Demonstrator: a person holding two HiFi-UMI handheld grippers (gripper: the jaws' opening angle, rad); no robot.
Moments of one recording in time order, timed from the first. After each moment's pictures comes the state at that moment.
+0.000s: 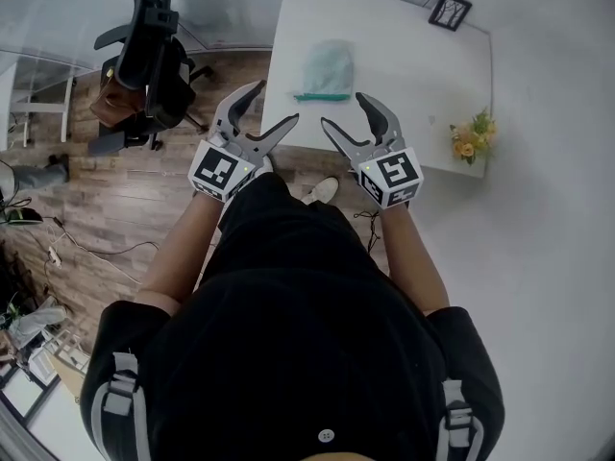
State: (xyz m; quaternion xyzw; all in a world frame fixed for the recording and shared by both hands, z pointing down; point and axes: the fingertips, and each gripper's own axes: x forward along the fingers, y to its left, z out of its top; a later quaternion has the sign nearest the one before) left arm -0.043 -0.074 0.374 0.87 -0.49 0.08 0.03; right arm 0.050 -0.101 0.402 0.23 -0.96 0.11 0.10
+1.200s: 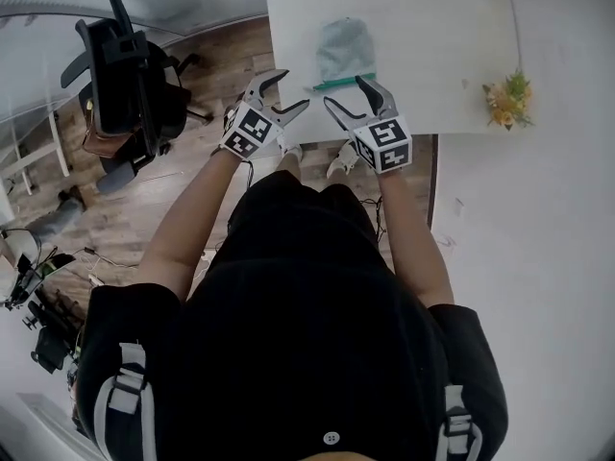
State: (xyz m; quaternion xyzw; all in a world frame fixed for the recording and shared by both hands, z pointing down) left arm -0.094 -0.149 0.612 0.90 -0.29 0.29 0.14; right arm -0.018 -0.161 0.582 0.33 -0.89 0.23 0.22
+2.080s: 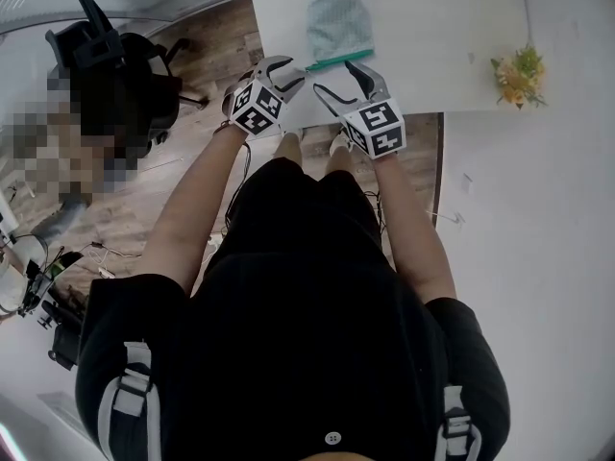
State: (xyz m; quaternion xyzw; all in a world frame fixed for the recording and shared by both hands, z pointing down) left arm -0.076 -0.144 0.706 0.88 -0.23 0.40 0.13; right arm -0.019 -0.150 0.630 0.32 -0.88 0.27 0.23
